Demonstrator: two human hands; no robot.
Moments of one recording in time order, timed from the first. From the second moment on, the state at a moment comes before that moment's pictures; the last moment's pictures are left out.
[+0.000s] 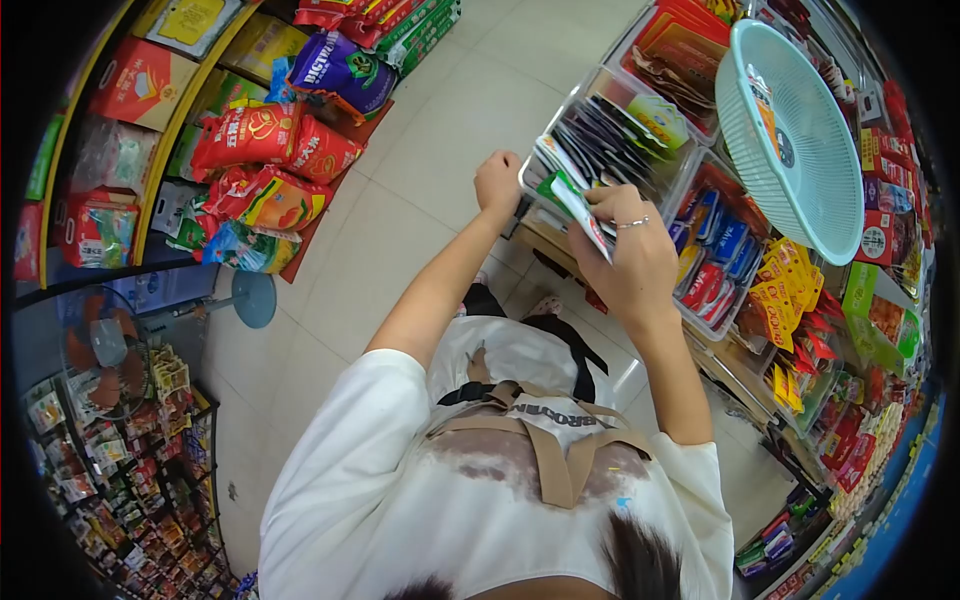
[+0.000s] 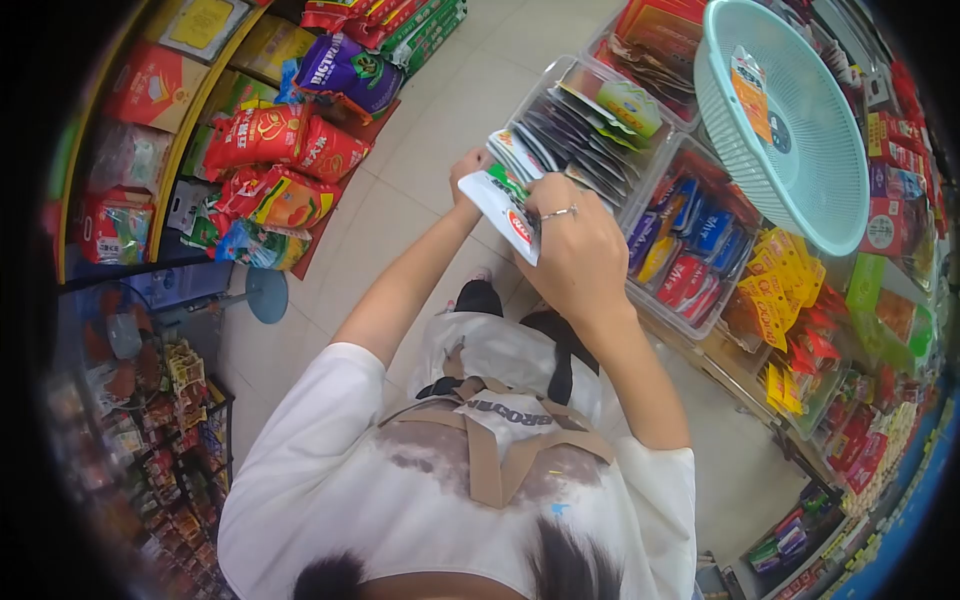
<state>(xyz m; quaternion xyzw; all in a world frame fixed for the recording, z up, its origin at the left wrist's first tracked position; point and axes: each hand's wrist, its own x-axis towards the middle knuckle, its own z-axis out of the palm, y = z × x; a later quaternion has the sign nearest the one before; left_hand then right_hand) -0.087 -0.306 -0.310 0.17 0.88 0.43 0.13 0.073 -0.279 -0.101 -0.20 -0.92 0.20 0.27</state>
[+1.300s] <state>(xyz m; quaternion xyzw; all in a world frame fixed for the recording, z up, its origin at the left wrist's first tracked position) -0.088 -0.307 -0.305 0.19 0.86 0.44 0.19 0.055 -0.300 -0.106 -0.34 -0.82 0.41 0.22</state>
